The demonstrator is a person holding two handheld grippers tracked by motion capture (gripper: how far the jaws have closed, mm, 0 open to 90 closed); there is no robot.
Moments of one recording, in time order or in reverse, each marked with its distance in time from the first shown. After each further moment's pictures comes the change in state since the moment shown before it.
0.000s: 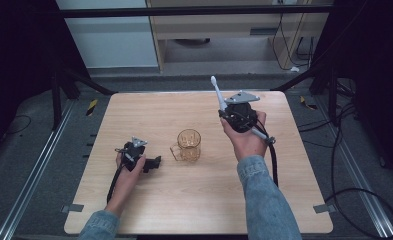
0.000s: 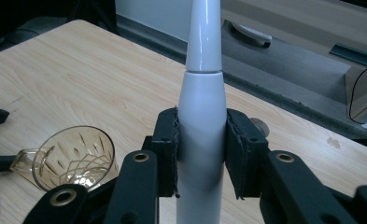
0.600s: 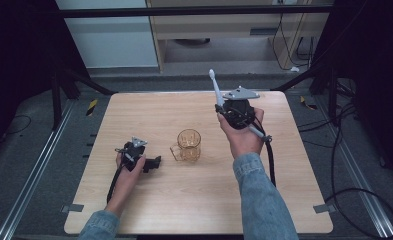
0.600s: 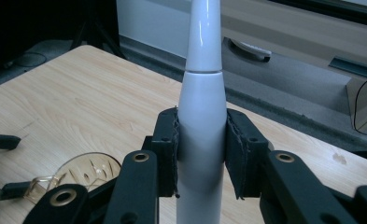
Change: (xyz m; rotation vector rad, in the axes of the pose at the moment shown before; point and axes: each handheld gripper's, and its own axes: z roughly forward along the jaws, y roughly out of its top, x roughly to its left) left arm 0.000 0.000 0.000 0.000 0.000 0.000; right arm 0.005 0.012 -0.002 -0.072 0.005 0.027
